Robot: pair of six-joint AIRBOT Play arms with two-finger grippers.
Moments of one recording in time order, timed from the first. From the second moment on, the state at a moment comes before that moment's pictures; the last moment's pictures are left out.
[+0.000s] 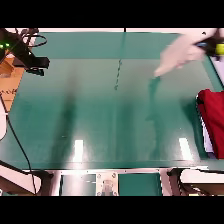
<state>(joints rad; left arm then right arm) 0.01 -1.72 2.04 1.54 -1.71 -1.51 -0.55 -1.46 1.69 -0.67 1.24 1.43</state>
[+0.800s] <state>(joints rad) 0.01 -1.72 2.04 1.48 -1.71 -1.51 -1.15 -1.18 1.36 -1.24 1.52 1.74</state>
